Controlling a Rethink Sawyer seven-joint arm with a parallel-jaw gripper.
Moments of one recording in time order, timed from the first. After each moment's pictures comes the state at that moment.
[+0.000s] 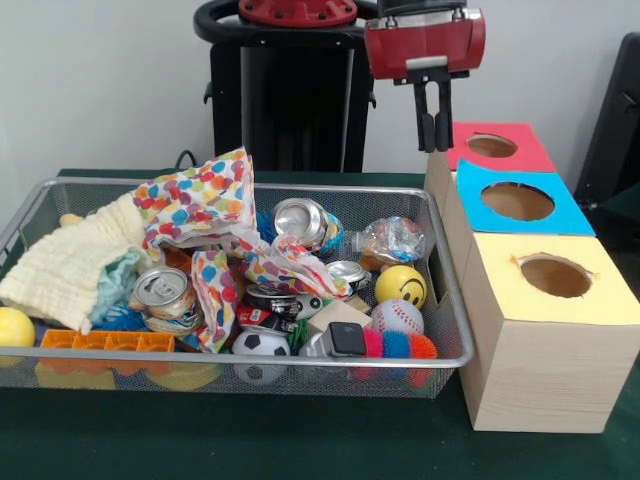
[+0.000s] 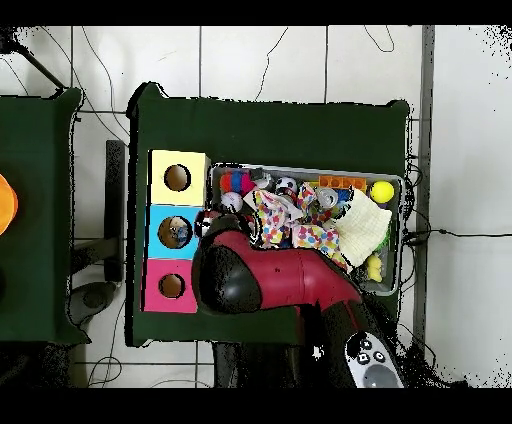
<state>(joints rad) -0.45 -0.98 0.38 2.03 -0.20 0.17 1.88</state>
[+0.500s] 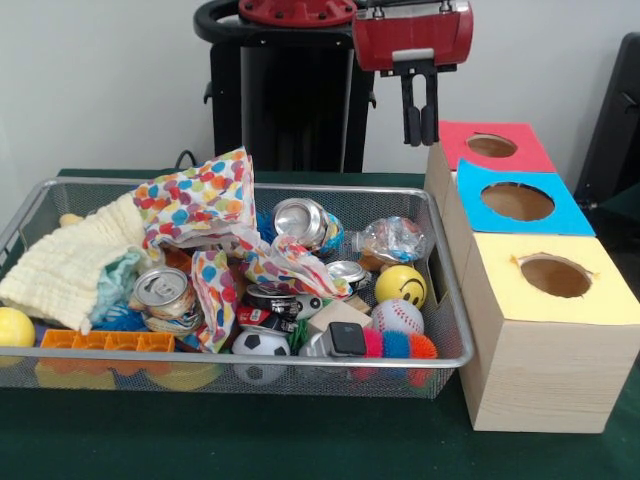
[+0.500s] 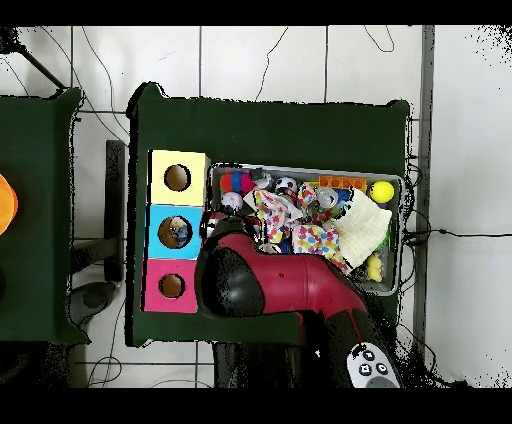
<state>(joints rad) -0.42 -0.99 0.33 2.03 -0.18 0.17 1.88</state>
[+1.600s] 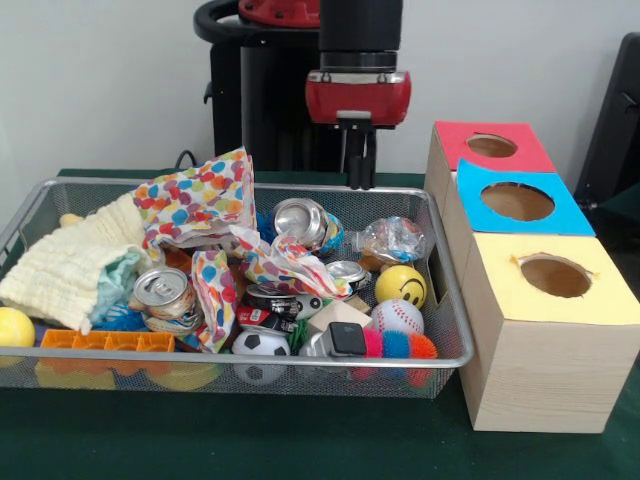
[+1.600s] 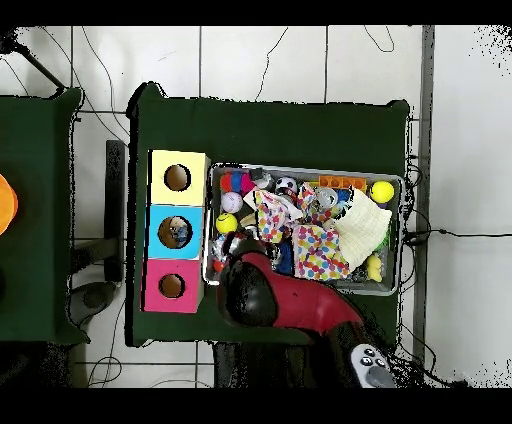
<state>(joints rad) -0.39 -0.84 0.16 2.11 -0.09 0.00 1.88</state>
